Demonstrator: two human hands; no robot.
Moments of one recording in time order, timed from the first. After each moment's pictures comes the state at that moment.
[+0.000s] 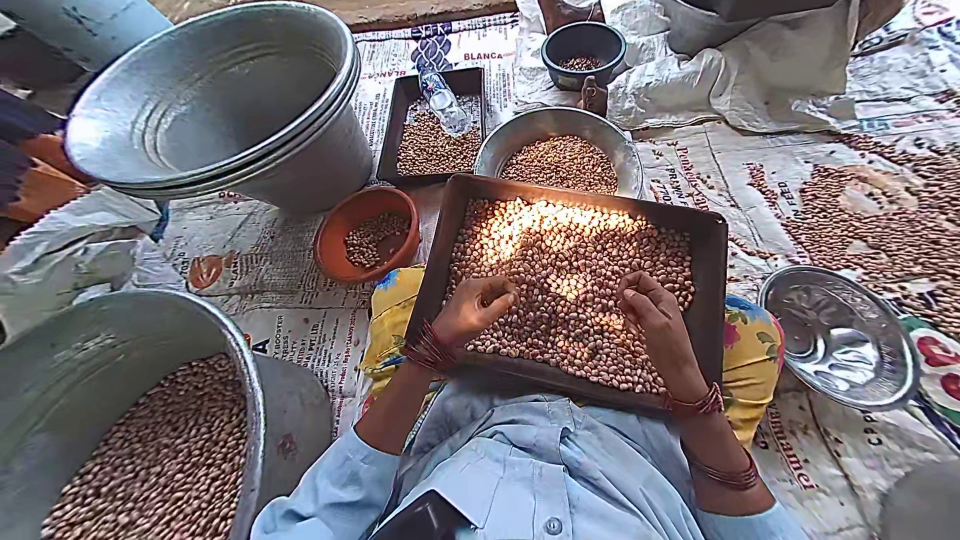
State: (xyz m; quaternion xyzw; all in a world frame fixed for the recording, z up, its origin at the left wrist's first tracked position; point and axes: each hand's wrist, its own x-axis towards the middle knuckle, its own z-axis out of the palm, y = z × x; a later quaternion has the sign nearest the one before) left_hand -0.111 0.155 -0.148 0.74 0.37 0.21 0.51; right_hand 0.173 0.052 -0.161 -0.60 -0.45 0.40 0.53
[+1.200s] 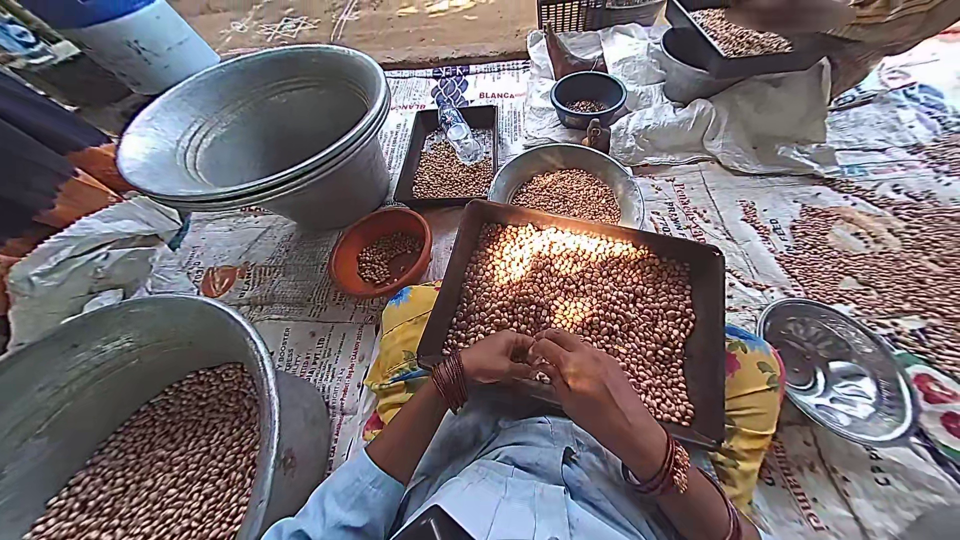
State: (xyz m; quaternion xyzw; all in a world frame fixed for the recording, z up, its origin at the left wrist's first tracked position) left_hand -0.106 0.138 -0.150 0.67 0.28 0.04 0.69; right_hand 0.075 0.033 -0.108 -0.55 -0.78 0.15 0.27
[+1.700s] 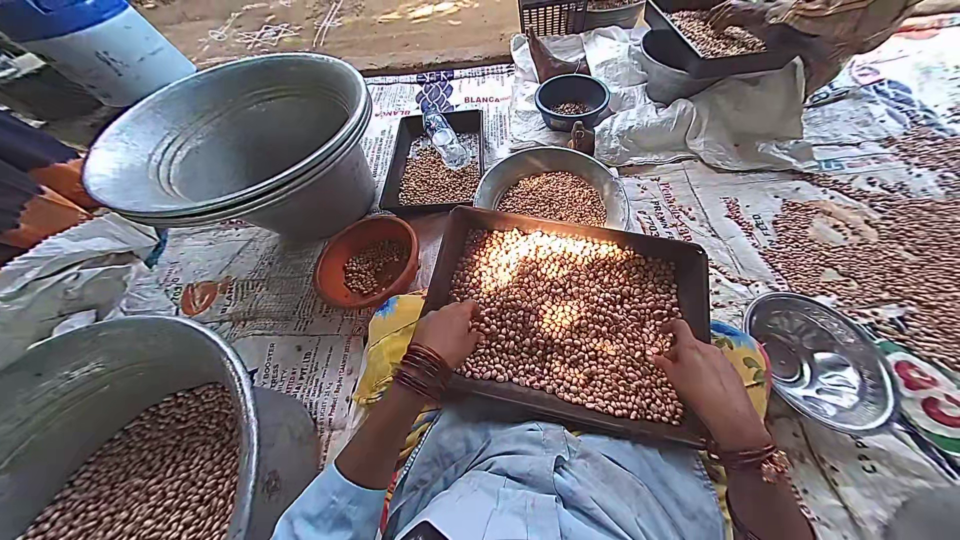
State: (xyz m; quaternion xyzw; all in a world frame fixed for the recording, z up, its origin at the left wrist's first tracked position) left_hand -0.105 0.159 -0.095 0.75 0.59 -0.15 0.26; right_hand 0.201 0.020 -0.112 -0.86 -0.46 0.23 0.01
